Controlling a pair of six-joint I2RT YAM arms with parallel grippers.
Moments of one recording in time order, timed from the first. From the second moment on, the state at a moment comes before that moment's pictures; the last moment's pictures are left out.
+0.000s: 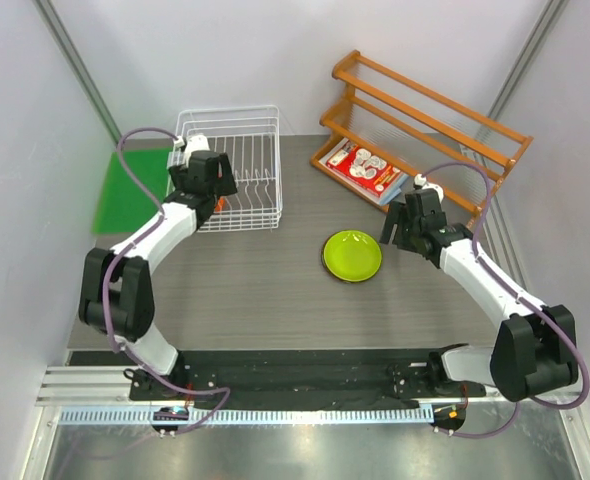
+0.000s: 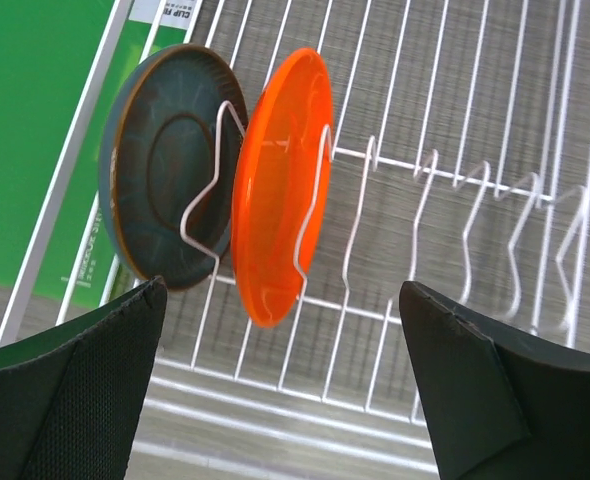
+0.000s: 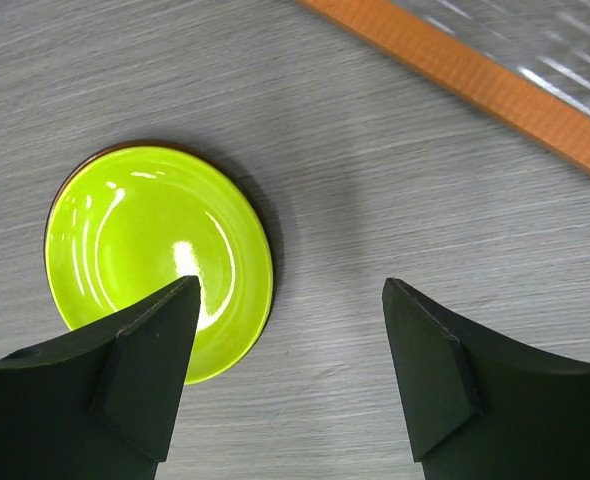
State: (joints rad) left arm -0.28 1.62 1.18 -0.10 -0.44 -0.33; right arm 0.25 1.27 0.87 -0.44 0.17 0.44
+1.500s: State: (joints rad) left arm -0.27 1.61 1.37 -0.11 -0.55 -0.18; right arm 0.25 1.31 0.87 -0.44 0.17 0.42
